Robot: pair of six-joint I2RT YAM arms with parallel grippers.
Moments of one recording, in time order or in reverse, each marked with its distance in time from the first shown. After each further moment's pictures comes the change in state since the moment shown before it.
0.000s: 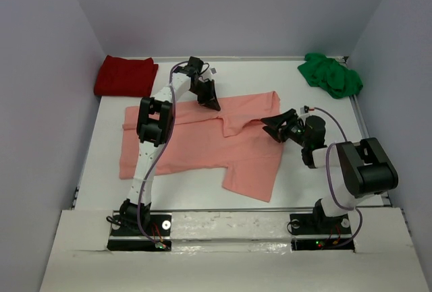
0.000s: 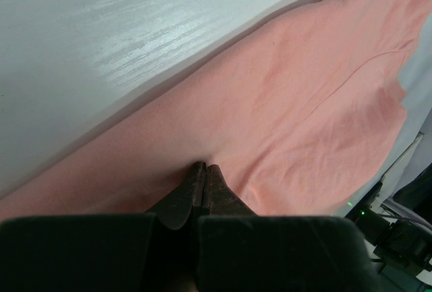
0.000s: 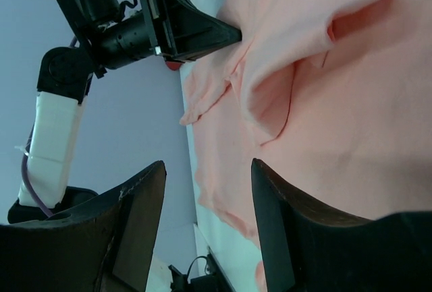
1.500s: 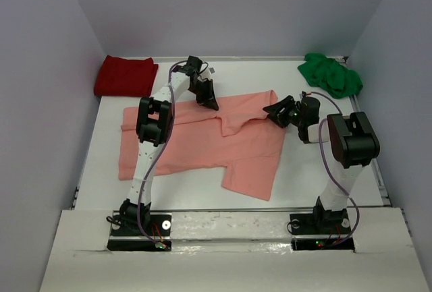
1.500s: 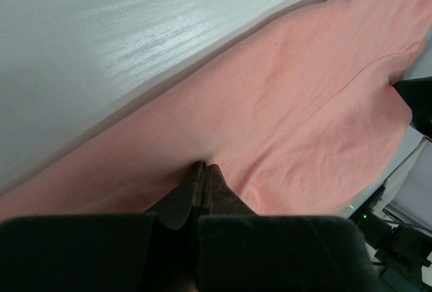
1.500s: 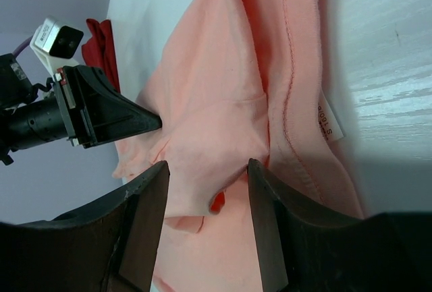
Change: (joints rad) left arm 0.008 0.001 0.014 -0.024 -0.025 0.002; right arm -0.084 0.333 0.367 -0.206 0.039 -0.252
